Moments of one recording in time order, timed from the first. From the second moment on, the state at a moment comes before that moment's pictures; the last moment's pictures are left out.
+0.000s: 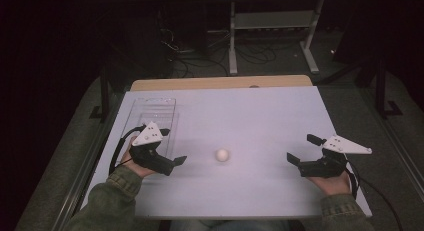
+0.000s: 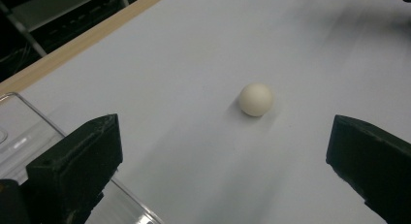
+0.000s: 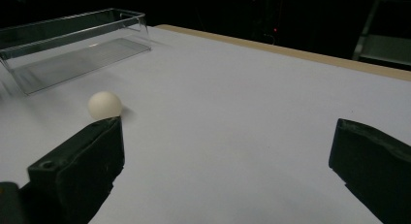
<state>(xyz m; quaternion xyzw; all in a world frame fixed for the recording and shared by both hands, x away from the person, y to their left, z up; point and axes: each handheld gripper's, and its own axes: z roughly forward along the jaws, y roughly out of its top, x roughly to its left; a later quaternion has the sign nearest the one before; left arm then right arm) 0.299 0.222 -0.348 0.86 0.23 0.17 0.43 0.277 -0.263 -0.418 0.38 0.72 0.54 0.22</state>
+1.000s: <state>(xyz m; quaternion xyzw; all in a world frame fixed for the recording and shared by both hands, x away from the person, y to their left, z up) 0.314 0.188 -0.348 0.89 0.19 0.14 0.39 0.277 -0.262 -0.419 0.37 0.73 0.54 0.21</state>
